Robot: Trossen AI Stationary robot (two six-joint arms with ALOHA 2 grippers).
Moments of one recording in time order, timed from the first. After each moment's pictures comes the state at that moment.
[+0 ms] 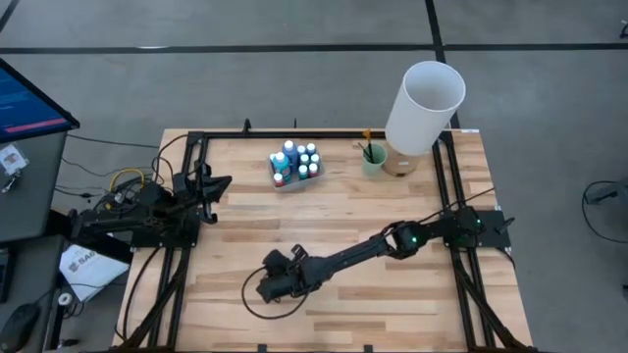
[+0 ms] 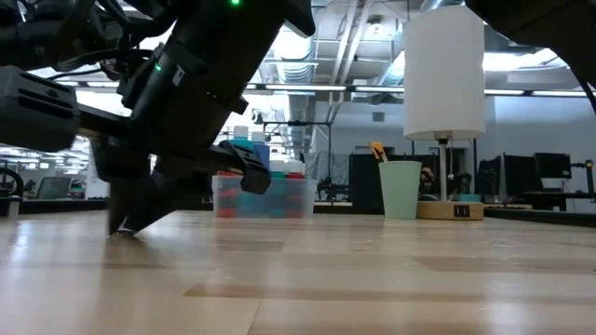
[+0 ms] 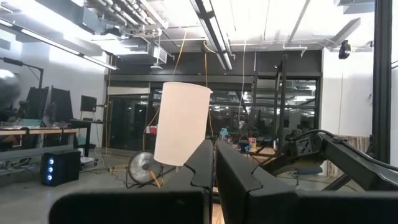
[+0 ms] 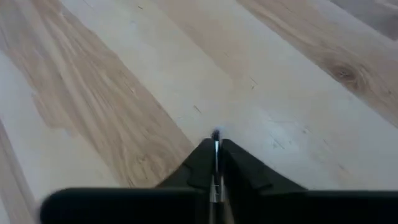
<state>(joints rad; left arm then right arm) 0.13 0.00 0.01 0.42 -0.17 -0.01 0.35 2.72 2.34 -0.74 0.48 0.96</state>
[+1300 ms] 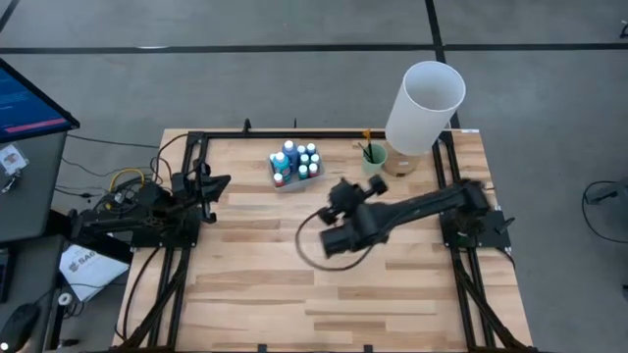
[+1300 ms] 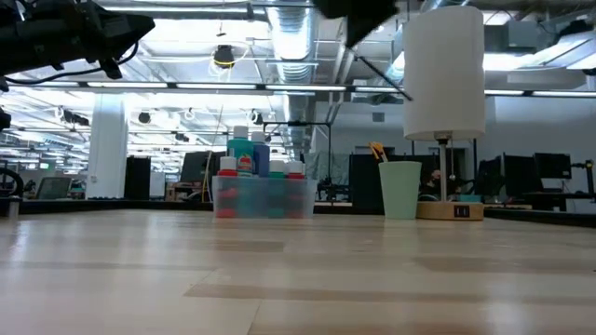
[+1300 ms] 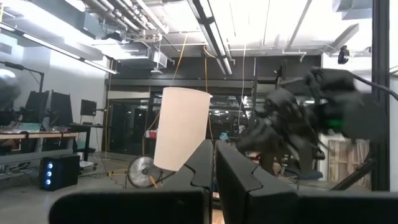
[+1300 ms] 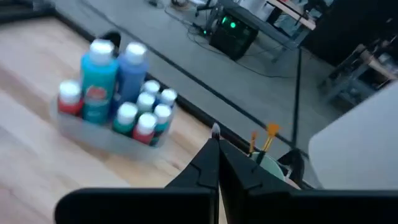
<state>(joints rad) 0.13 0.00 0.01 0.44 -0.17 -0.01 0.29 1.96 1.88 -1.52 1.18 1.17</state>
